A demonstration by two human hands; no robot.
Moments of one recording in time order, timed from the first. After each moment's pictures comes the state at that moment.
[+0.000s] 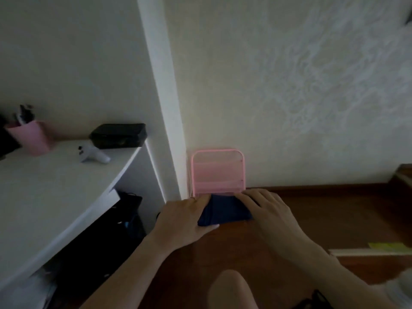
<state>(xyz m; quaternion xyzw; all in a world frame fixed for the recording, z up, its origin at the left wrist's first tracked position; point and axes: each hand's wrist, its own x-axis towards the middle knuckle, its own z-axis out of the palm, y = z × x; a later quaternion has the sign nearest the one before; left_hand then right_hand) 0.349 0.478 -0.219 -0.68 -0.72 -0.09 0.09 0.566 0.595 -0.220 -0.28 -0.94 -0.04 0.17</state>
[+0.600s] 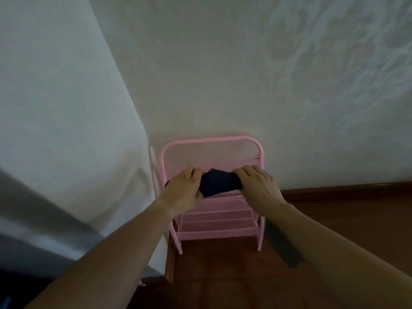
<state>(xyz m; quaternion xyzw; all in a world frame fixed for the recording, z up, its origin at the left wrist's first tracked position) 0.107 0.914 -0.515 -0.66 -0.74 -0.07 -0.04 0.311 1.025 -0.531 -0.35 -0.93 0.04 0.10</state>
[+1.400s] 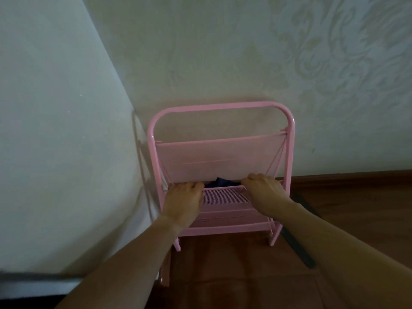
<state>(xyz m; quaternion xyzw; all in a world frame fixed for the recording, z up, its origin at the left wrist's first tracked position) 0.072 0.927 -0.674 -0.64 -0.77 -0.05 -0.03 0.271 1.060 -0.659 -0.35 -0.93 0.08 -0.05</state>
